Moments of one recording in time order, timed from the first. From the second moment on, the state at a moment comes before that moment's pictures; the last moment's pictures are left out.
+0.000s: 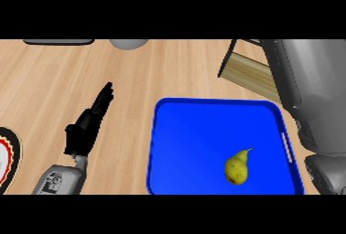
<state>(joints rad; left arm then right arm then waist) -0.17 0.19 -0.15 -1.45 -0.02 0.08 0.02 -1.32 -0.19 -0.11 -0.92 1.69 -0.16 1.05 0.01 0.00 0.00</state>
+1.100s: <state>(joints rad) -0.19 0.16 -0.13 -1.44 -0.04 0.07 0.04 -1.20 -0.30 -0.29 -0.80 1.57 -0.60 0.92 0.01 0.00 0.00</state>
